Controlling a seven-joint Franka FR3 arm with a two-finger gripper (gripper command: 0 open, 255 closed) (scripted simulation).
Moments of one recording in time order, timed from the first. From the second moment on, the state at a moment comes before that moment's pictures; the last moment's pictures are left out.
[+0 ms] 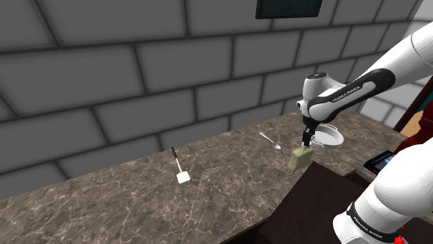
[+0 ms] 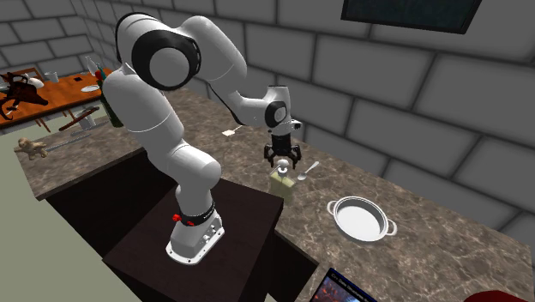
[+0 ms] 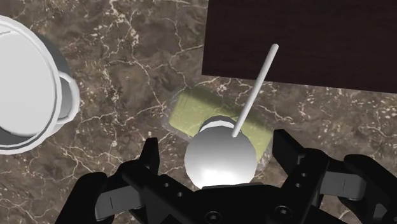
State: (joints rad) arm -0.19 -0.26 -0.37 -2.73 -0.47 2.39 -0.32
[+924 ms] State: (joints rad) arm -0.19 -0.26 -0.37 -2.73 -0.47 2.39 -0.32
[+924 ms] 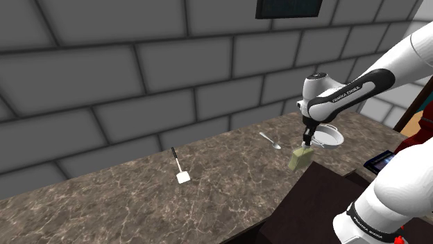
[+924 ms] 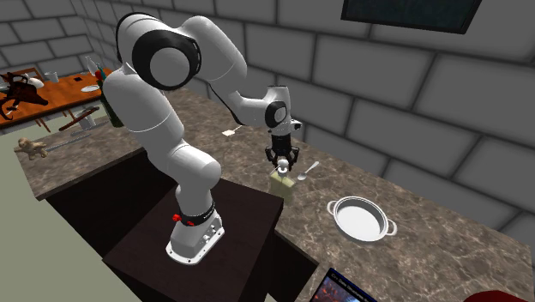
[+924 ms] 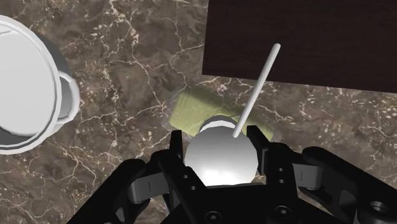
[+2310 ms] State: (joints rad) arm -0.18 -0.47 -0.33 -2.63 -0.42 2.07 -0.38
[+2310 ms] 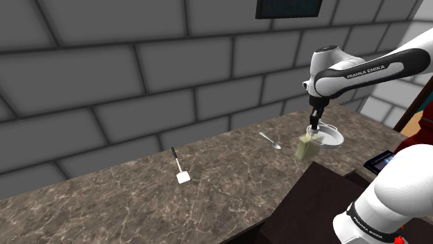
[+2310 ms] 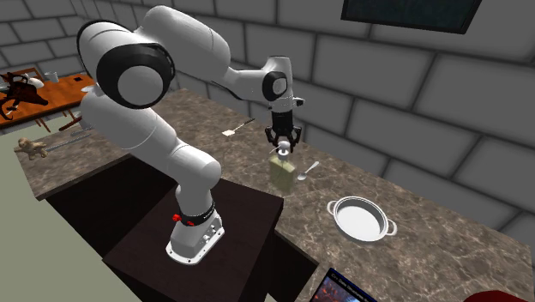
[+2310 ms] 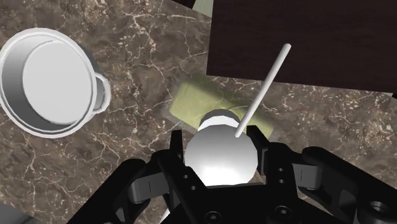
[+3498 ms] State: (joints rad) arm -0.23 -0.17 -0.55 -2.18 -0.35 2.01 -0.76
